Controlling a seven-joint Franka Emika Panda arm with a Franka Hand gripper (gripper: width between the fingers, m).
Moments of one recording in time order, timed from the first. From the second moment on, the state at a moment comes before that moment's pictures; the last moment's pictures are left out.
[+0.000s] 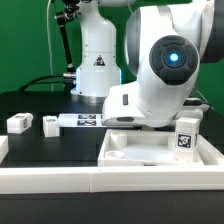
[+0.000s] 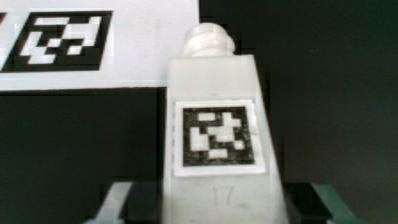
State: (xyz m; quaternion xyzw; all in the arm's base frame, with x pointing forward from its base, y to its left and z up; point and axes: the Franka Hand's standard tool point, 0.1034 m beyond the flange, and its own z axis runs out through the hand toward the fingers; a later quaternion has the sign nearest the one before) arm 0.416 0.079 0.014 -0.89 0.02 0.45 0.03
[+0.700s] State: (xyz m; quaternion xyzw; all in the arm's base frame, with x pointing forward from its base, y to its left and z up) arm 0.441 0.061 0.077 -0.91 0.04 0.41 0.04
